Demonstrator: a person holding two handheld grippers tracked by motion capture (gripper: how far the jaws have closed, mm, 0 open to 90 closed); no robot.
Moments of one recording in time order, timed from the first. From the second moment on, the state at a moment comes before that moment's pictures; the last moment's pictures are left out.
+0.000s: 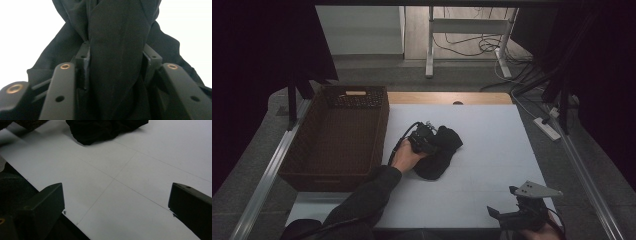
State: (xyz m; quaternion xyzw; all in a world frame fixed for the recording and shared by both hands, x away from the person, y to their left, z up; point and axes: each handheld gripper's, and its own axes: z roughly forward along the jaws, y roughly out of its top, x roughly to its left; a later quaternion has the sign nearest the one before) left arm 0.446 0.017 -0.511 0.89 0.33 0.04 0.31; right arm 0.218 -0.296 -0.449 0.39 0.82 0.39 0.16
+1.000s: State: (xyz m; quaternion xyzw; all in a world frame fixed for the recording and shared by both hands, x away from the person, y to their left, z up) left arm 0.445 0.010 -0.488 0.88 0.33 0.01 0.33; right arm 0.218 -0.299 -0.449 0.39 0.82 0.39 0.15
